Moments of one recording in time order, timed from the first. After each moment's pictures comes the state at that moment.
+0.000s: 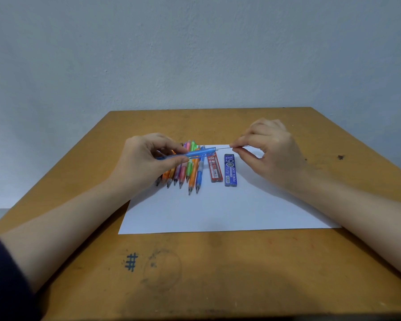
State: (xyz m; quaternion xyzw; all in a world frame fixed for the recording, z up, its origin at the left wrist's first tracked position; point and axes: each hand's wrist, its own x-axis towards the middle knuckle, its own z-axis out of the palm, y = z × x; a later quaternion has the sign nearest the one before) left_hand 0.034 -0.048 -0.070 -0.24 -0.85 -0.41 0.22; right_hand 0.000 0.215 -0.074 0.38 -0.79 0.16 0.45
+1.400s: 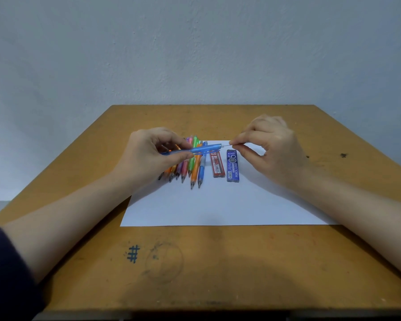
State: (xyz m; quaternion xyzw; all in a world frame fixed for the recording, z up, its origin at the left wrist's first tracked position) left_hand 0.035 -0.046 -0.071 -0.25 -0.85 -0.40 0.21; right_hand 0.008 0.211 -0.072 0.39 -0.79 0.17 0.43
